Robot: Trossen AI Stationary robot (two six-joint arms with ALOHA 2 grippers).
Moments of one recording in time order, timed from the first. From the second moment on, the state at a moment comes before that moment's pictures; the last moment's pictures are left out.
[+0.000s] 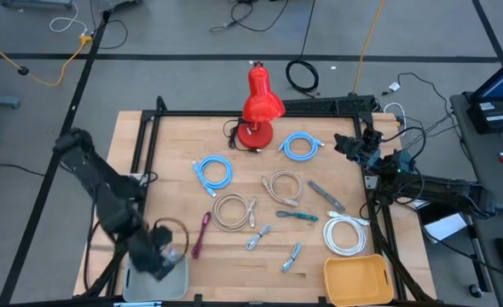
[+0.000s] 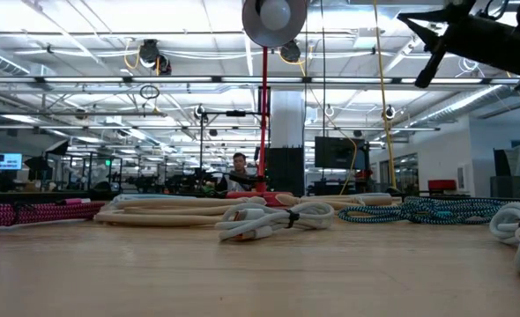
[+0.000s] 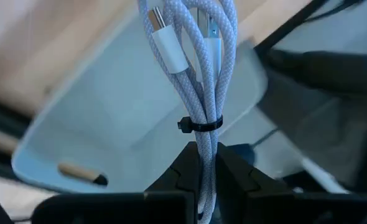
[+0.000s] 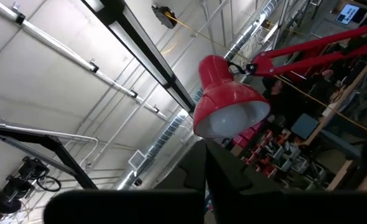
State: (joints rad) left arm -0.89 1.32 1.04 -0.80 0.24 -1.86; right arm -0.41 0.52 0.07 1.03 -0.05 1.08
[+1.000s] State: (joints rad) left arm -1.00 1.58 1.04 -0.80 0.35 -1.42; right arm -0.41 0.58 0.07 1.02 -0.05 1.10
